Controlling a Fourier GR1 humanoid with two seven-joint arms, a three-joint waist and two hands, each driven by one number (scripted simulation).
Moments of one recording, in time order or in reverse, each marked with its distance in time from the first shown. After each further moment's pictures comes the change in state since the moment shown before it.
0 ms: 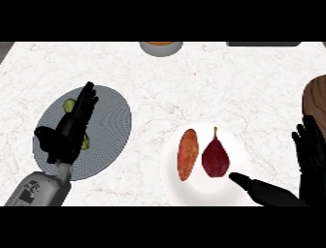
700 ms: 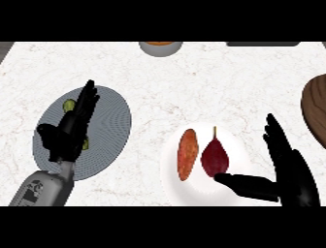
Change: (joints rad) left arm 0.000 -0.060 0.054 -0.010 -0.071 -0.034 0.037; right arm -0.083 0.038 0.001 0.136 -0.057 0.199 0.150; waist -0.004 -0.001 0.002
